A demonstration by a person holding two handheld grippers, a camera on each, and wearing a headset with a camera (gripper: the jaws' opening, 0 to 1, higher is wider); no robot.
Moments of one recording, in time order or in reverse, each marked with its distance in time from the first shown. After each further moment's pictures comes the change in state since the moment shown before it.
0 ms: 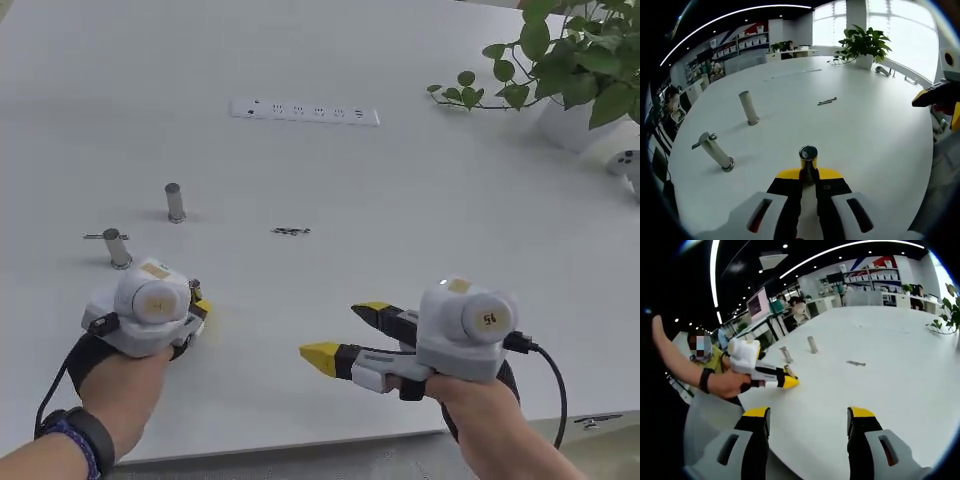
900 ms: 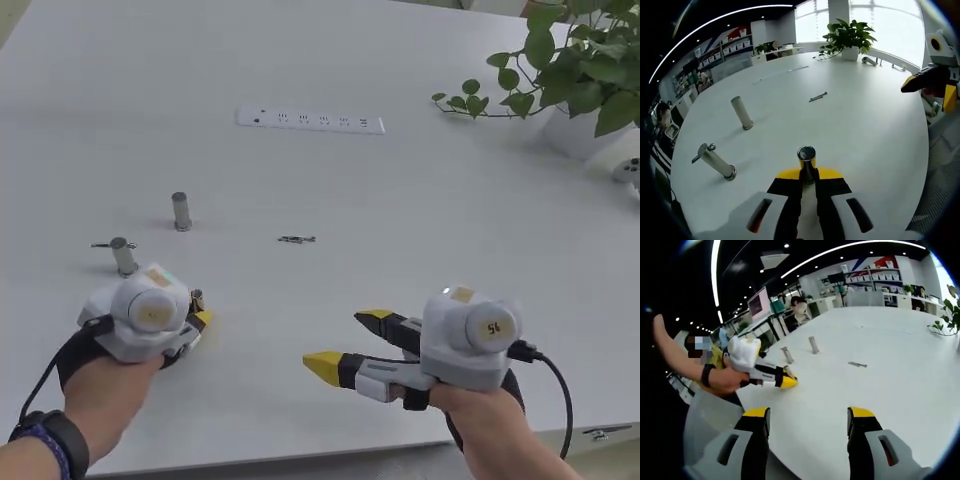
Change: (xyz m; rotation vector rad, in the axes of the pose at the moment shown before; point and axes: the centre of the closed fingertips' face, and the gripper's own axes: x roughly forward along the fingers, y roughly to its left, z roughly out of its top) left arm -0.004 0.005 -0.004 0.127 0.030 -0.070; right arm 0.004 0.002 0.003 -0.008 -0.001 0.005
